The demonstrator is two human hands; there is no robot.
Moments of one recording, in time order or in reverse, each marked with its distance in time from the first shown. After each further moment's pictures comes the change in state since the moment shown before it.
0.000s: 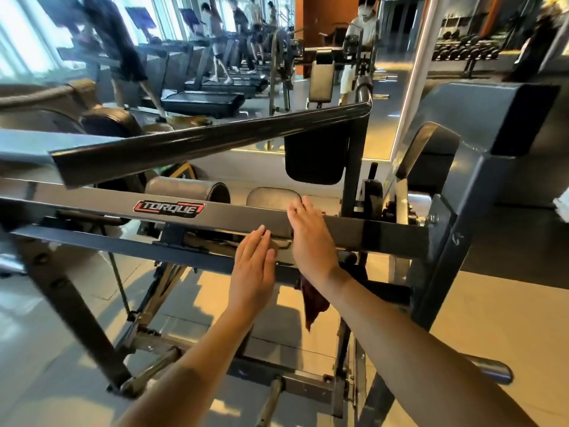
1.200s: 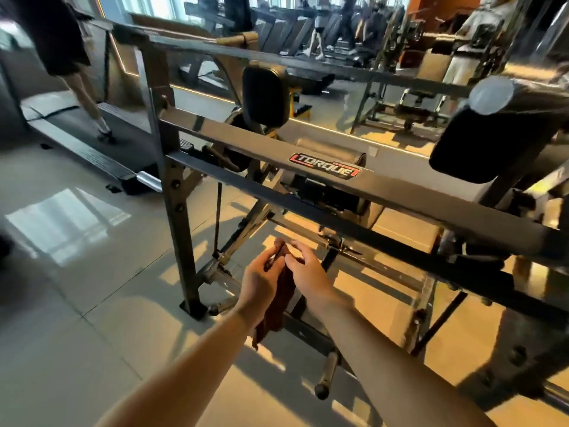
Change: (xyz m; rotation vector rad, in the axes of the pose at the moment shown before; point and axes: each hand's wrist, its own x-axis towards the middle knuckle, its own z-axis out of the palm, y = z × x) left_hand -0.128 -0.153 -0.175 -0.560 0.076 -0.711; right_hand -0.081 -0.265 0.113 0.882 -0.640 0.697
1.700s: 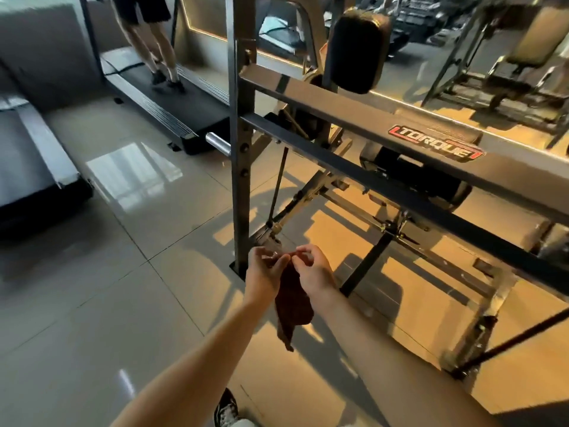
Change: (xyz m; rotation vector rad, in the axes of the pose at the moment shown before) left_hand -0.013 -0.071 -0.133 -0.008 0.236 -0.216; right_hand 0.006 0.035 0.155 0.010 -0.085 0.100
